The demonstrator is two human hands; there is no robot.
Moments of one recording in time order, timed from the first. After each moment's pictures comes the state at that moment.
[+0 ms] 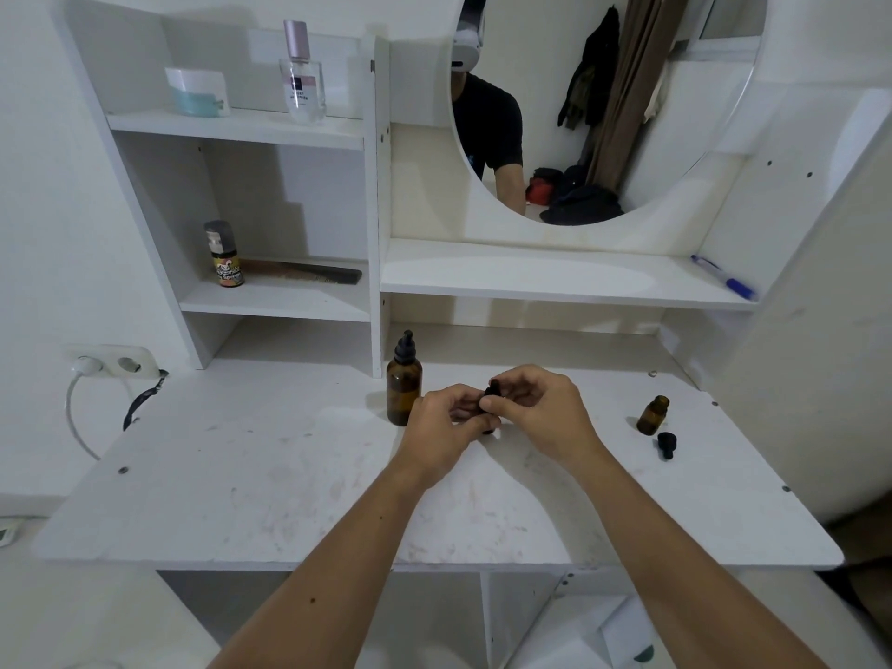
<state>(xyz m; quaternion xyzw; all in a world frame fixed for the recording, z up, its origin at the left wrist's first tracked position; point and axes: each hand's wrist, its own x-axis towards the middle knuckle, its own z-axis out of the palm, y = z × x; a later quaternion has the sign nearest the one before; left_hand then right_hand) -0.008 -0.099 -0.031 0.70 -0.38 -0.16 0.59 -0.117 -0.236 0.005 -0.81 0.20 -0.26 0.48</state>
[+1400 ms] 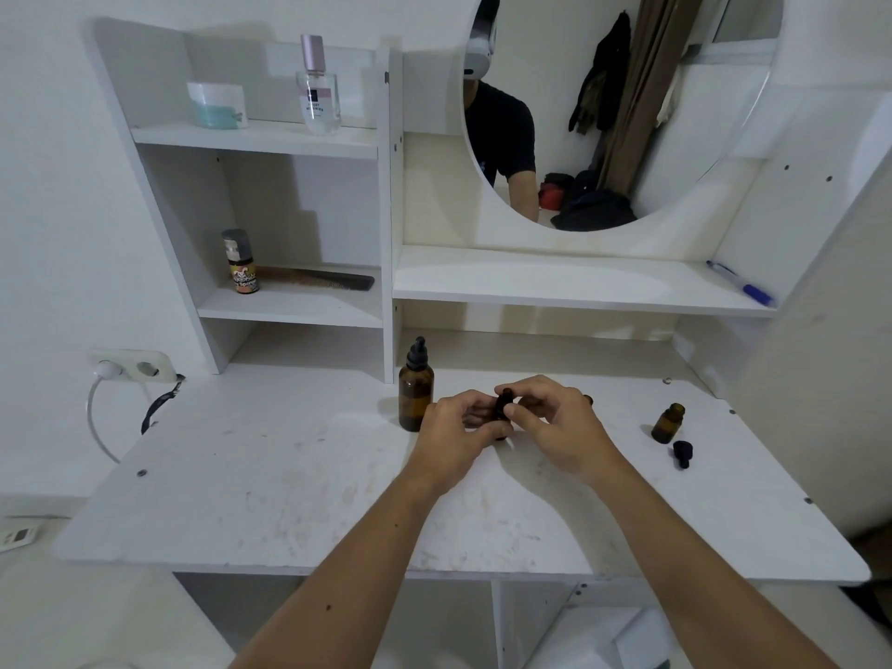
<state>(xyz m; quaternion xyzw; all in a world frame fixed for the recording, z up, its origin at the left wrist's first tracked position) -0.008 -0.101 -0.031 0.70 -0.37 -0.17 0.59 -0.123 -0.239 0.002 -0.86 0.15 -0.24 0.43</state>
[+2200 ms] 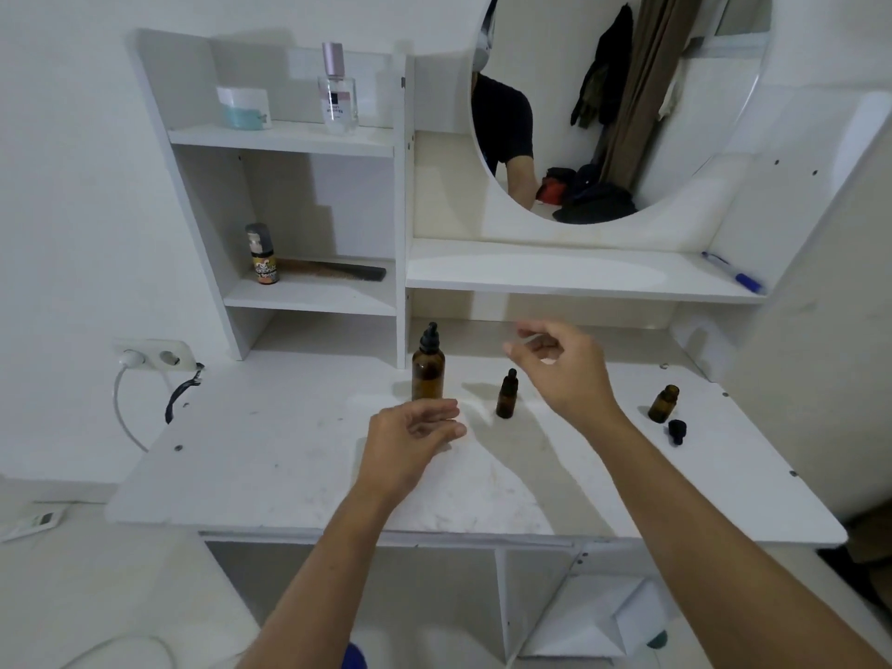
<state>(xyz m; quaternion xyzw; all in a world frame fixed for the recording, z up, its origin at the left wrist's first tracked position) -0.021 -0.013 -0.018 0.72 -0.27 -0.16 0.62 -0.120 -0.208 0.060 -0.82 0.20 -0.35 0.40</state>
